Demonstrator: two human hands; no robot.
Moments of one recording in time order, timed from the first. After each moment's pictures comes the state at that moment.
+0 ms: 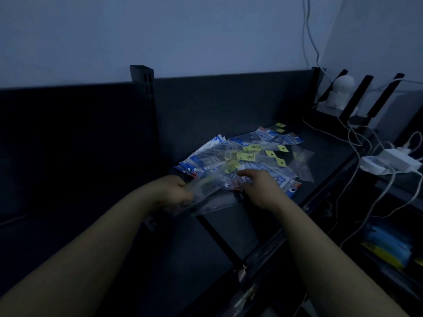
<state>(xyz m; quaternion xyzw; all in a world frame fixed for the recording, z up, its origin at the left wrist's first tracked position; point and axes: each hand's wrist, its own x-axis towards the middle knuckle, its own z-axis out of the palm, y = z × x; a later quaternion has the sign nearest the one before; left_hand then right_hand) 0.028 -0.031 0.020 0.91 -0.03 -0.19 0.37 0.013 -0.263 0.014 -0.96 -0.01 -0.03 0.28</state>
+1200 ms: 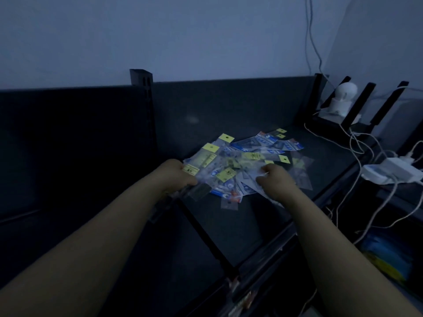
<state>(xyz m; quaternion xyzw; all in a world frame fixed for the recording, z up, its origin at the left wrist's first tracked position) 0.051 -0.052 0.038 0.89 0.01 -0.10 0.45 0.034 -0.298 0.028 -0.93 0.09 -0.04 0.35</state>
